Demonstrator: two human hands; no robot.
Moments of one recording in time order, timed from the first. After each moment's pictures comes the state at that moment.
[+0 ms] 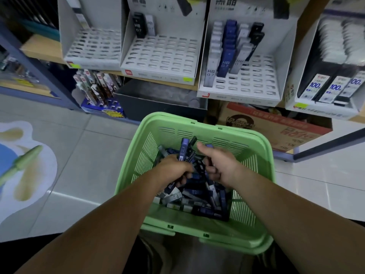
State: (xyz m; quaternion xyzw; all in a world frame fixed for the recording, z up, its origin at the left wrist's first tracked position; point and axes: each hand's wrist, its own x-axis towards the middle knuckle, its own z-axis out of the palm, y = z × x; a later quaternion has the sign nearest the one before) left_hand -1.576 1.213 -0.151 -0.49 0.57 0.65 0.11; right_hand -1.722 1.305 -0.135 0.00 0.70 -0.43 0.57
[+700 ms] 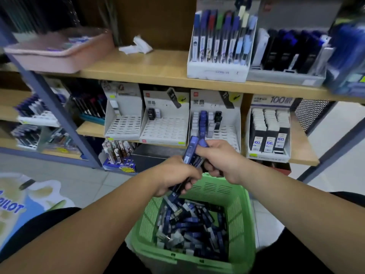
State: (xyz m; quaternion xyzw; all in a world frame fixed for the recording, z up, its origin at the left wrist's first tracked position) left_hand -1.579 1.227 0.074 -0.35 0.66 0.66 0.04; right_hand -1.724 1.308 0.076 -0.27 0.68 -0.48 0.48
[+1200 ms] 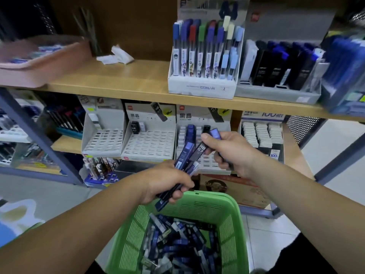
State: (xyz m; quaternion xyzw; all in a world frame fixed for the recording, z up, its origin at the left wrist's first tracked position) left_hand -1.622 1.196 0.098 -0.33 0.63 0.70 0.07; right_hand -1.807 1.292 0.114 -0.25 0.71 -0.52 0.40
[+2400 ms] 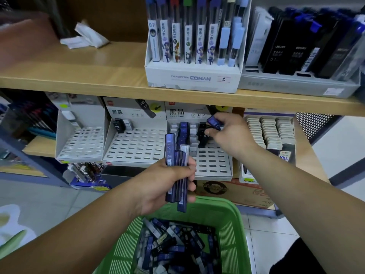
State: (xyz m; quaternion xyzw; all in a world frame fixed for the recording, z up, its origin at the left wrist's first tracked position) left_hand -1.672 1.182 0.075 -0.33 0.50 0.80 -0.01; right_hand -1.893 1.239 0.063 -0.42 0.81 -0.40 0.11
